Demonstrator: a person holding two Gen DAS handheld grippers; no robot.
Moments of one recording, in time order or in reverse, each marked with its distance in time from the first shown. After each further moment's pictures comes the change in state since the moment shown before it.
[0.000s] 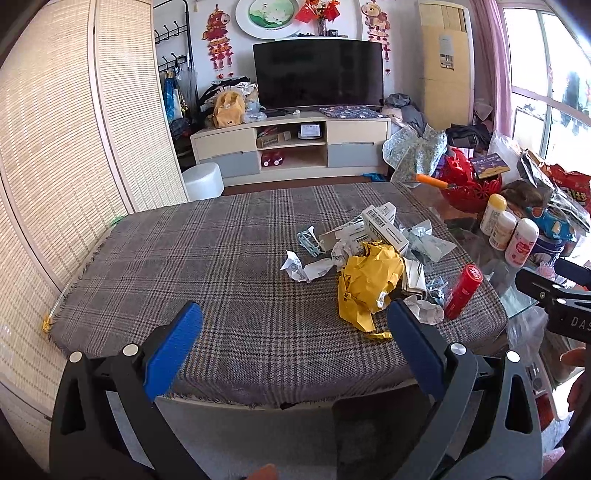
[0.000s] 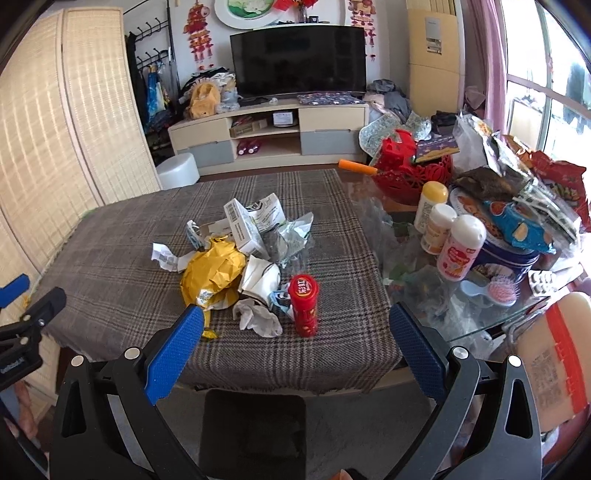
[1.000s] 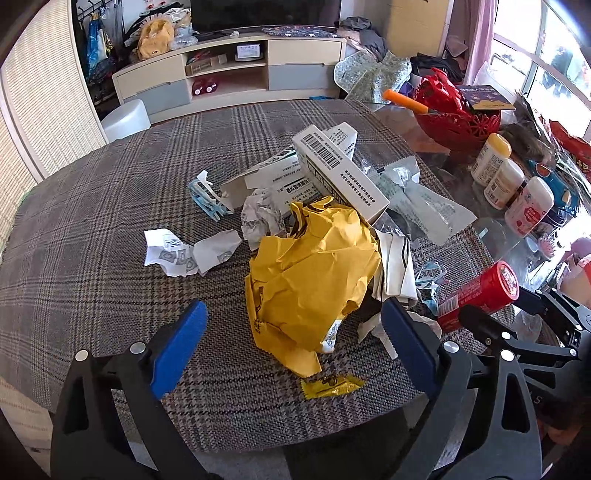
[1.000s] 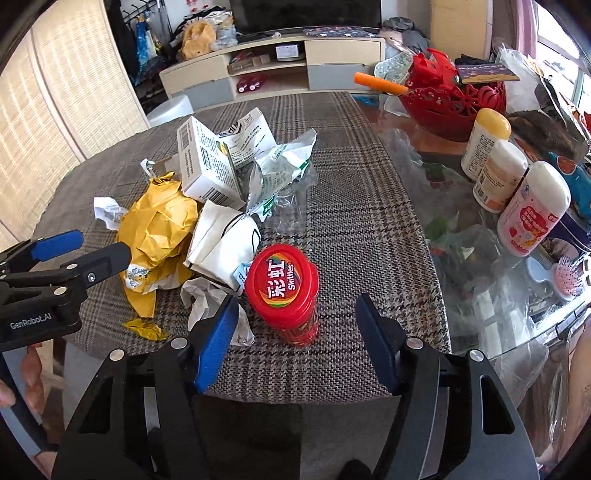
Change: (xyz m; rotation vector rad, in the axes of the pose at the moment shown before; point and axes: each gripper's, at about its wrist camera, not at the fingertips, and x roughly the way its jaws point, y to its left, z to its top) left arm 0.179 -0.074 0.019 0.062 0.321 -0.224; right arm 0.138 -0.018 -0.008 -0.025 0.253 0.013
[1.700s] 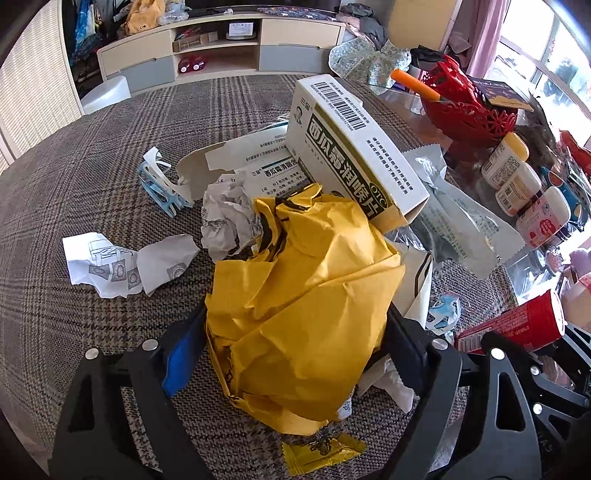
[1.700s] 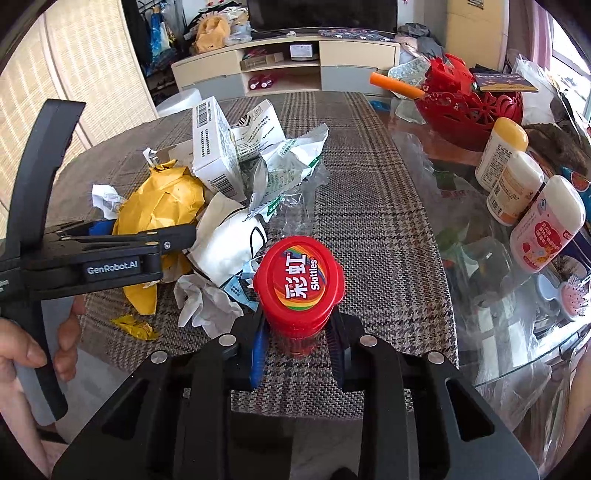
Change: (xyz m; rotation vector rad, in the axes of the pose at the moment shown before) left arm 0.065 -0.003 0.017 -0.043 0.043 -0.073; right arm 0.010 0.003 0.002 -0.062 -0.013 0.011
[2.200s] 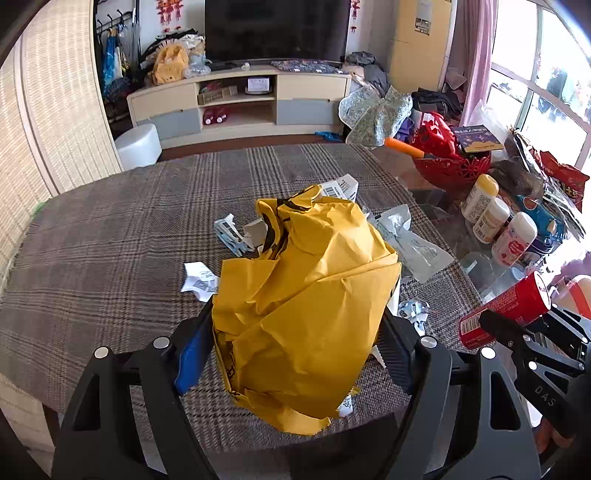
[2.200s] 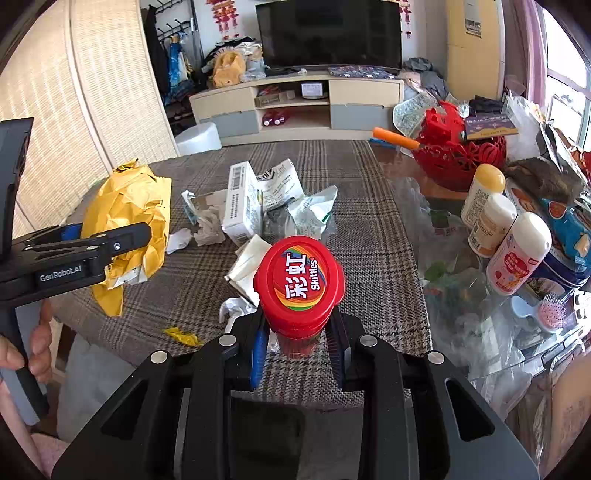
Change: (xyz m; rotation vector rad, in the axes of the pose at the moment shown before) left arm -0.129 0.005 -0.023 0.017 -0.199 0.083; right arm -0.070 0.009 -0.002 -0.024 -0.149 0.044
